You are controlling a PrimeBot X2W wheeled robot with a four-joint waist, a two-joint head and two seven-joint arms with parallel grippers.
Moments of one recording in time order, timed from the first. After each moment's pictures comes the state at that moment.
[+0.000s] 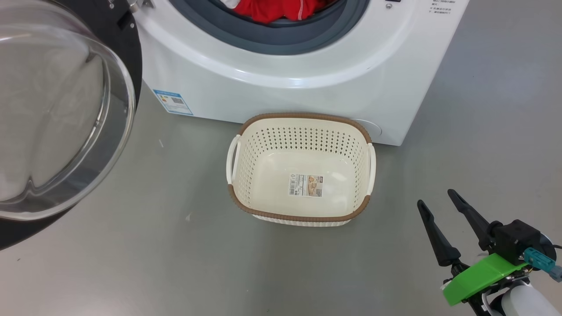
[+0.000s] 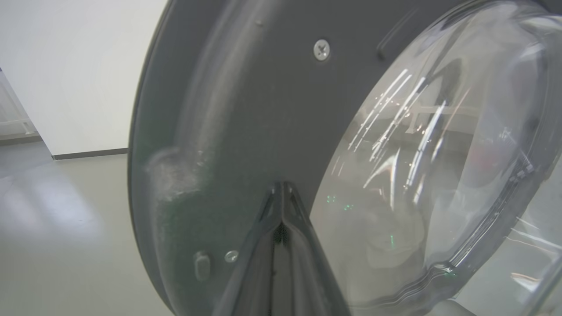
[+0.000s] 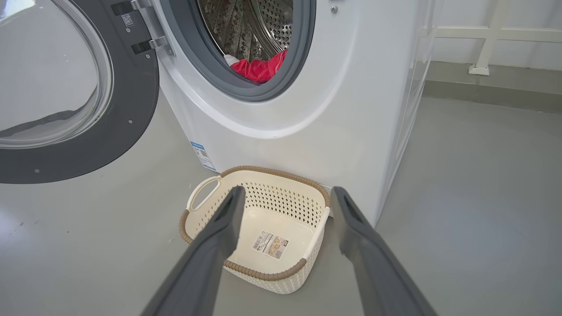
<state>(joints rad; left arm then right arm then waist) -0.54 0.24 0.67 0.69 -0.08 -0.05 -0.26 -0.12 -0.27 0.20 0.28 0.42 0.13 -0.25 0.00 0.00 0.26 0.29</state>
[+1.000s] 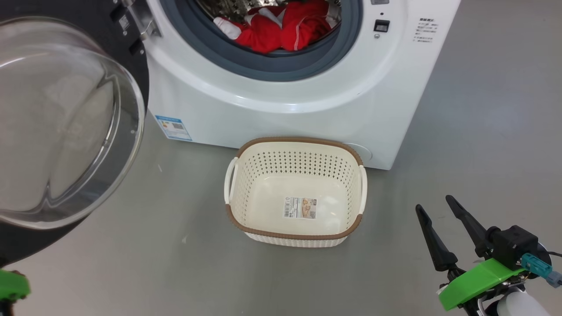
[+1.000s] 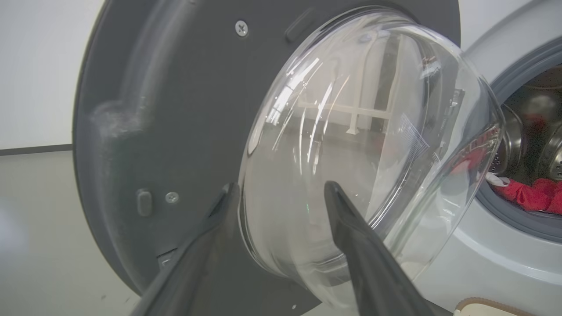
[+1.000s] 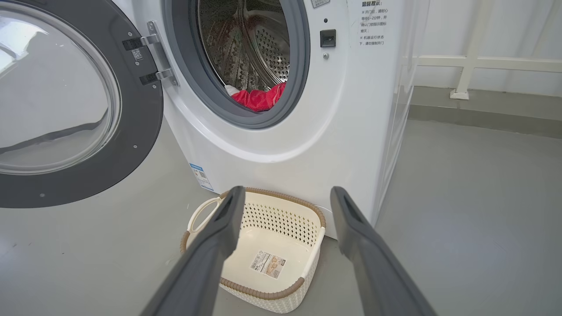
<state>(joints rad) -0.35 0.15 0.58 0.52 -0.15 -0.13 -0.26 -0.11 -0.24 0.18 0.29 0.42 0.13 -0.25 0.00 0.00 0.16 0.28</state>
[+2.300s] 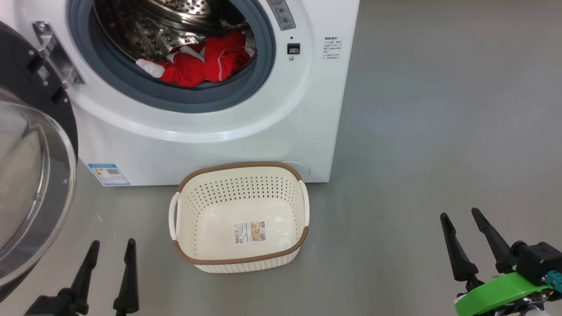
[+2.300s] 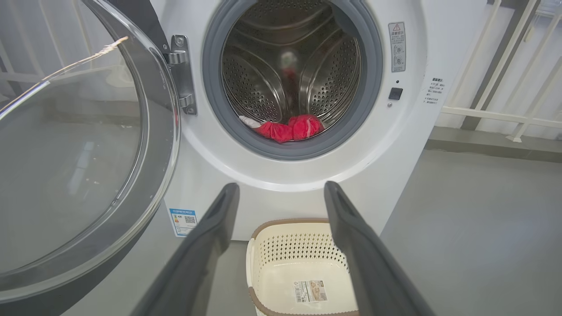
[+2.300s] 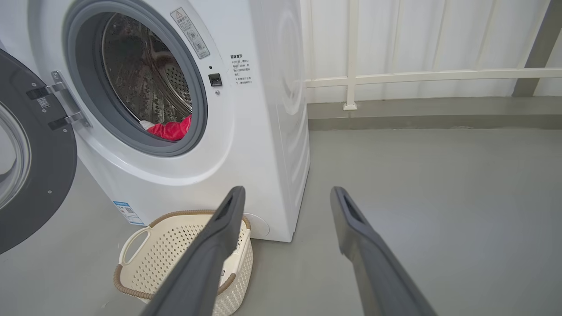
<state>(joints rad) -0.01 0.11 0.09 0.20 -0.27 -0.13 -0.26 -0.02 -0.19 0.05 0.25 0.42 0.13 -0.26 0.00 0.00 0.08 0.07</state>
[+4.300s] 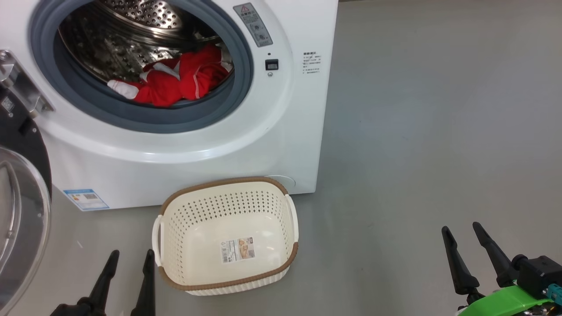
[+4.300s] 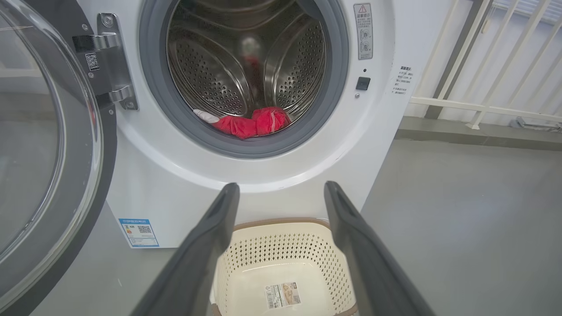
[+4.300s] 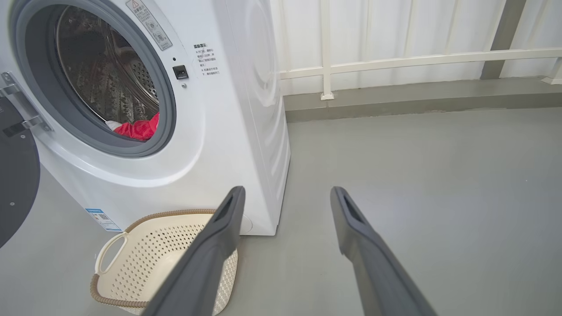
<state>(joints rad) 0.03 0.09 0.04 0.17 -0.27 -0.13 -0.26 0.04 -0.18 0.03 0.24 0.42 0.13 -0.26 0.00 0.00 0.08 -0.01</state>
